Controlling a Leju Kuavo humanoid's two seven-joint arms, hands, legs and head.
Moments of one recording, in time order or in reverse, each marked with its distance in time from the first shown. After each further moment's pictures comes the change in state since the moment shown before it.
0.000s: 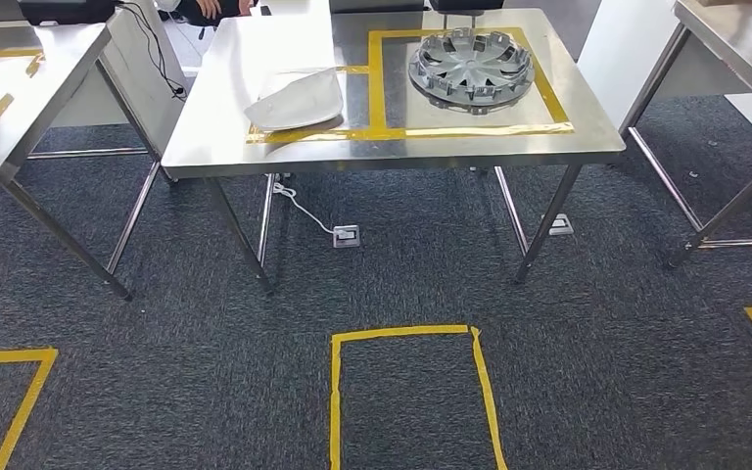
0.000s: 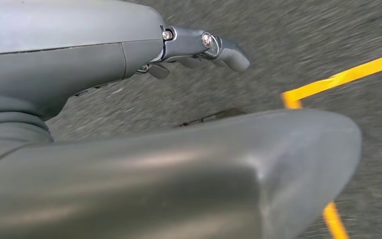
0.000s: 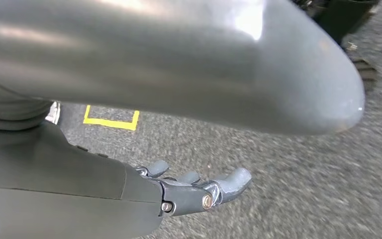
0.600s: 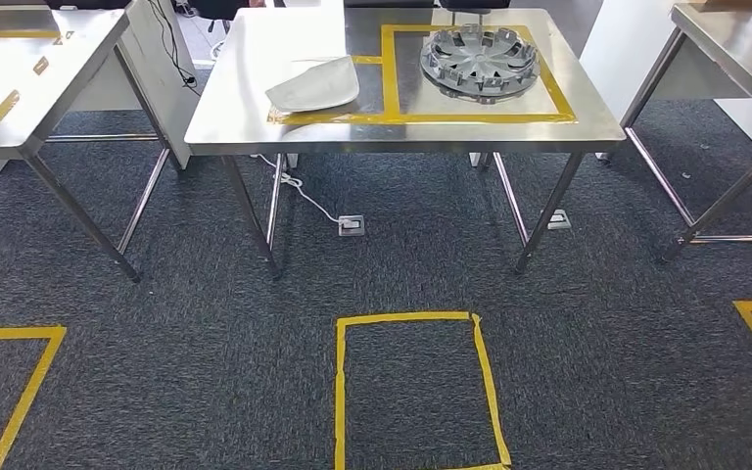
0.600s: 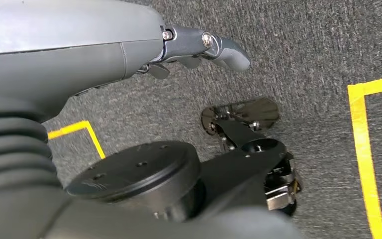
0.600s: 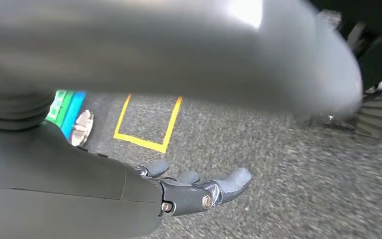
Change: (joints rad) left arm -0.009 -0.009 0.058 0.016 0.060 -0.058 0.115; right arm -0.003 0.018 0.010 0.000 0.019 0.076 0.126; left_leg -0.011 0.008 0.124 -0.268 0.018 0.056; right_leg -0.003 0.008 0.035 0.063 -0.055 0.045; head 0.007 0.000
